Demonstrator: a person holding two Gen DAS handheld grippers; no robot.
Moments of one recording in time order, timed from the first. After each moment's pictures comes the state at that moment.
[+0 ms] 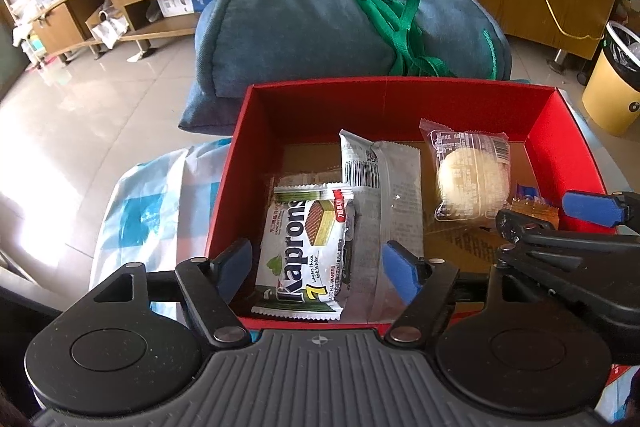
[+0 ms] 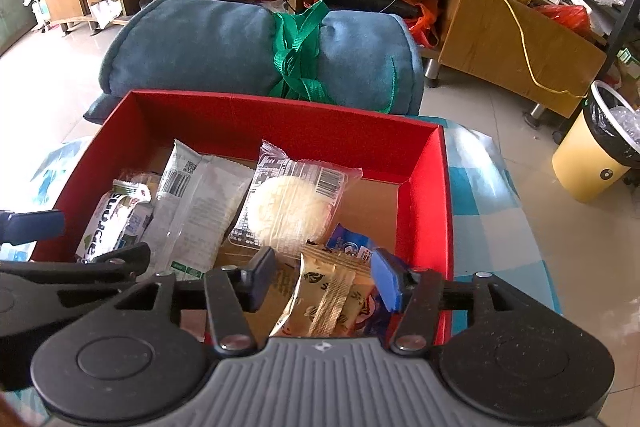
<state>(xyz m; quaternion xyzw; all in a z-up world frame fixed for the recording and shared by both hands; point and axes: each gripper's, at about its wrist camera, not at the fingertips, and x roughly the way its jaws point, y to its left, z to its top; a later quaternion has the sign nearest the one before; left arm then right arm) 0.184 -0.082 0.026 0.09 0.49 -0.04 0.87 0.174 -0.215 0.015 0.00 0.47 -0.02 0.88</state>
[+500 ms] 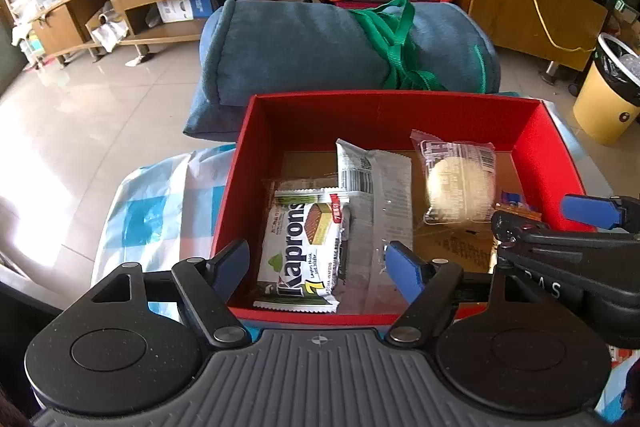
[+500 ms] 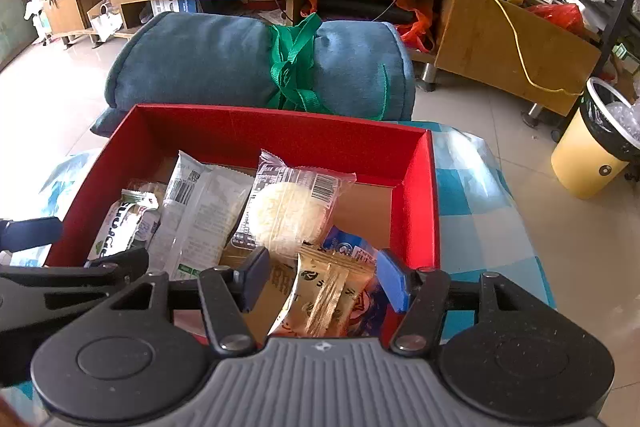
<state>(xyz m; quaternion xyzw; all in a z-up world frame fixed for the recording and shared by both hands) 0.175 -0.078 0.038 0.07 0.48 -0.05 0.88 0.164 -0.221 0.027 0.02 0.46 -0.02 0.89</state>
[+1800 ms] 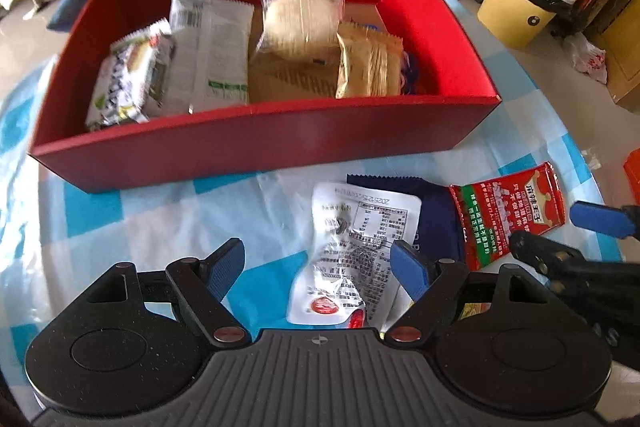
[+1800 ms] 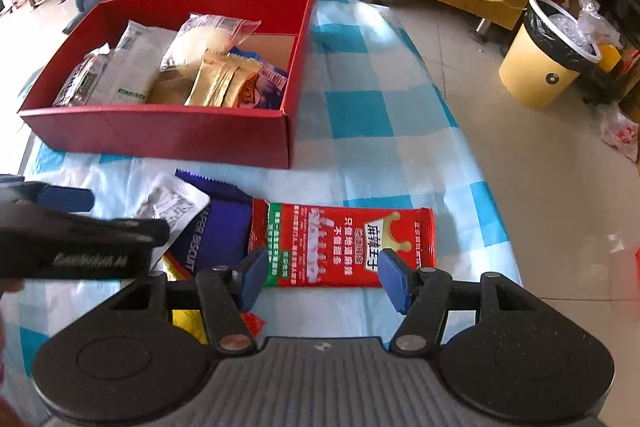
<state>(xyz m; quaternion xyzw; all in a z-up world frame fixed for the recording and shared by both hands) 0.112 -0.118 -0.017 0.06 0.57 -0.19 0.80 0.039 -0.274 0.007 0.01 0.54 -0.07 0.84</state>
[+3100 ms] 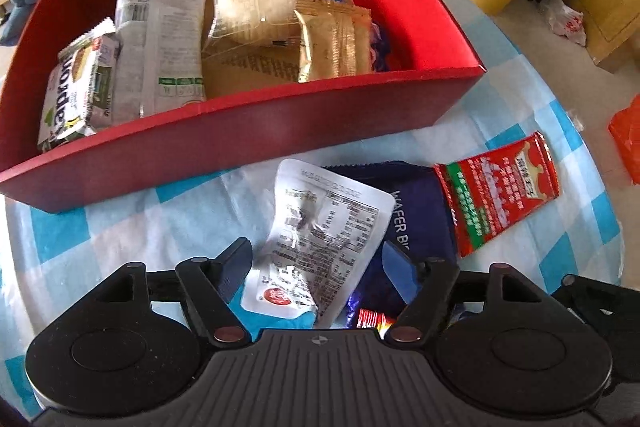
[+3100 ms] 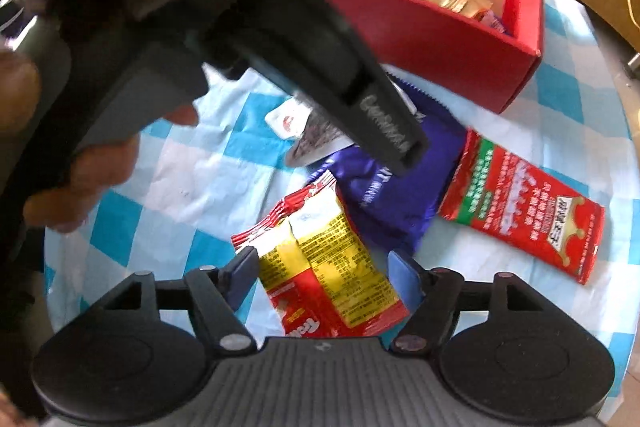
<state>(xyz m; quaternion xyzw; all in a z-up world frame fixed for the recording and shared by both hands) 0.119 -0.134 -0.031 0.09 0.59 -0.24 0.77 0.013 -0.205 -0.028 -0.04 0.59 0.16 0.79</state>
